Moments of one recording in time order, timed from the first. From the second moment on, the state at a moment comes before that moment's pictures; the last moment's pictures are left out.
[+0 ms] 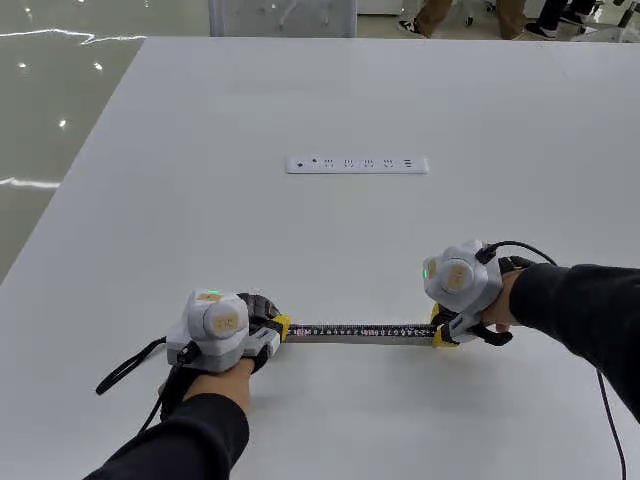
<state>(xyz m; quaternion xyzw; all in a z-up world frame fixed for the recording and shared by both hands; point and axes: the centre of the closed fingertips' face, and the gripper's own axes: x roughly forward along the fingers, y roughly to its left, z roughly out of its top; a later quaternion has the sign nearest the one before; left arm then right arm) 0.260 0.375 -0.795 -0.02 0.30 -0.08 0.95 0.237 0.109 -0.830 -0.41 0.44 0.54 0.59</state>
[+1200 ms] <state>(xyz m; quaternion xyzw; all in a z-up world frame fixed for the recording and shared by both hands) 0.259 0.375 -0.796 -0.04 0.32 -0.09 0.94 0.239 0.130 -0.828 -0.38 0.43 0.54 0.61</state>
